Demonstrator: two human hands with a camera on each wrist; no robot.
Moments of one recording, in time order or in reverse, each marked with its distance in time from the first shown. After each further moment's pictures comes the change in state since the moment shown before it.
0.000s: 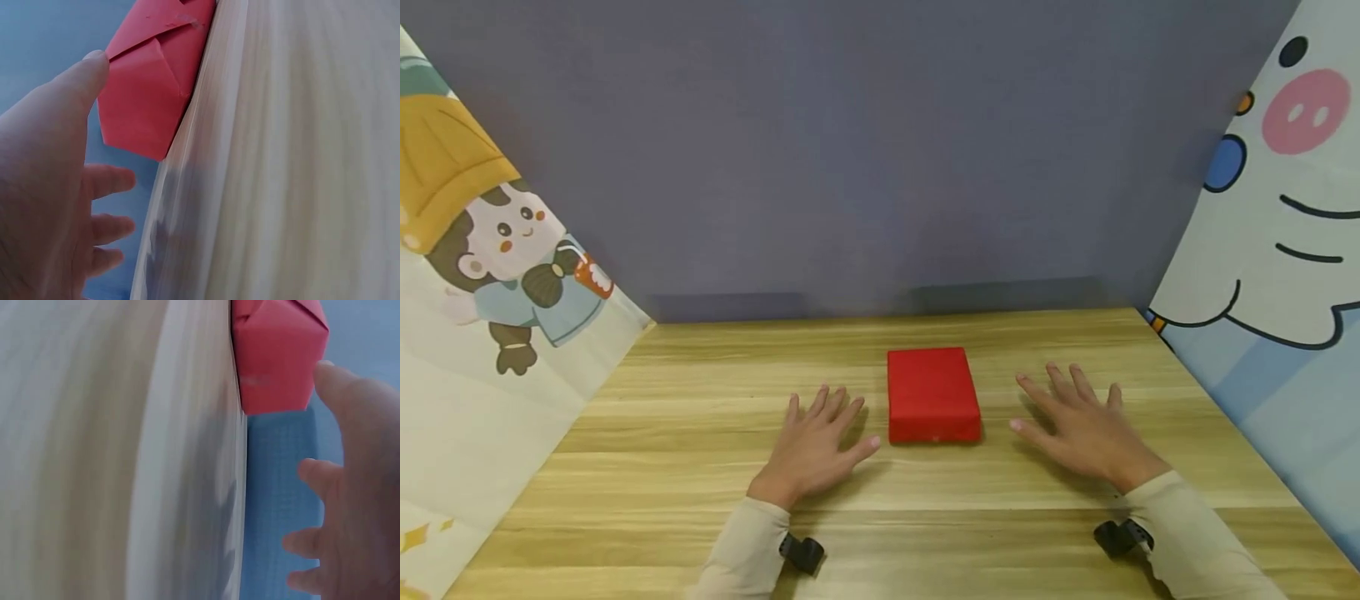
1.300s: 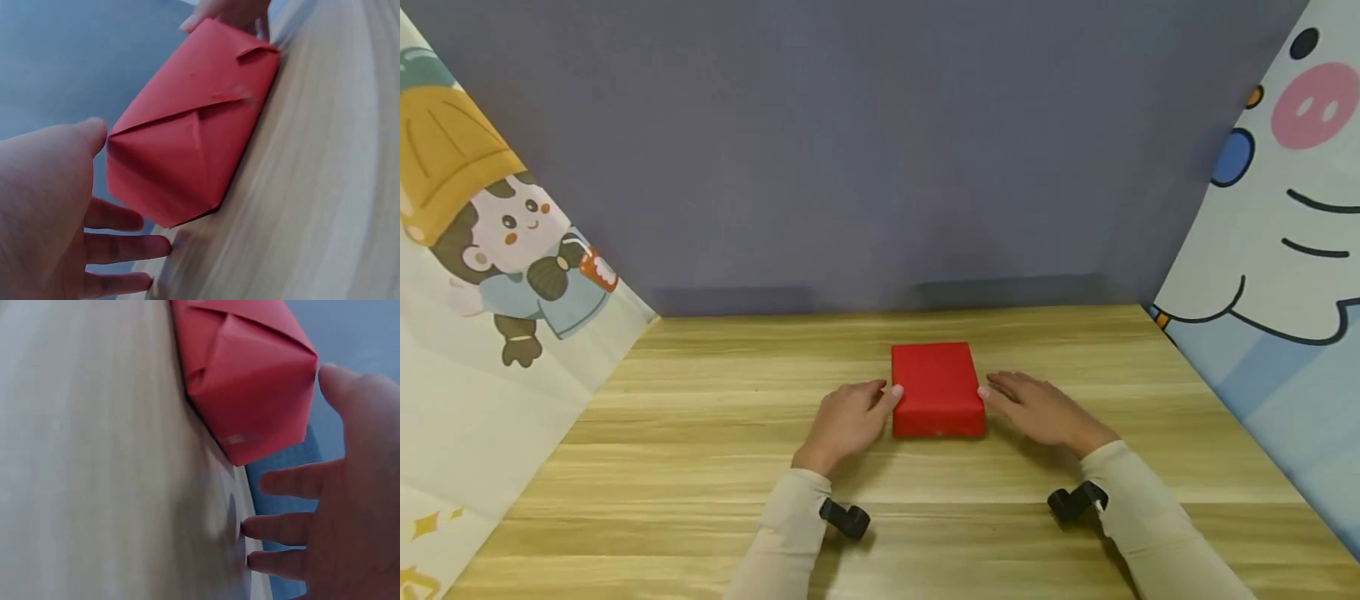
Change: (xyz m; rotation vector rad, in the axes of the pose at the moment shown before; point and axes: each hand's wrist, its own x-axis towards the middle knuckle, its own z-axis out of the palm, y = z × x) left_hand 0.044 0.032 0.001 -0.287 0.071 -0.079; right_hand 0.045 -0.030 0.008 0.335 -0.142 -0.024
